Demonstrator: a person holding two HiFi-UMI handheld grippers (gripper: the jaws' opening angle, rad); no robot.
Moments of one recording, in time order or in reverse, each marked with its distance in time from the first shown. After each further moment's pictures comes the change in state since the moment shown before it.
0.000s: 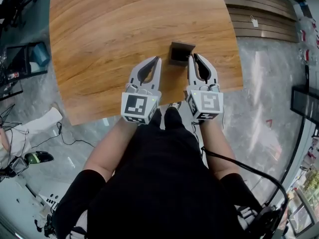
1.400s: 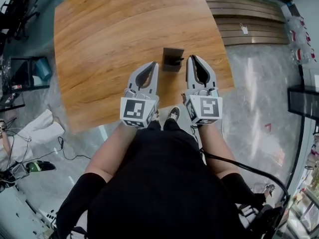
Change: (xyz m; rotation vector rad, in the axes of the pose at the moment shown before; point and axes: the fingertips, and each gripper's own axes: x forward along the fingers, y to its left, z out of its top) left arm -0.028 -0.030 0.046 0.055 -0.099 -0.022; right arm -0.055 0.003 0.075 -0.032 -0.199 -0.038
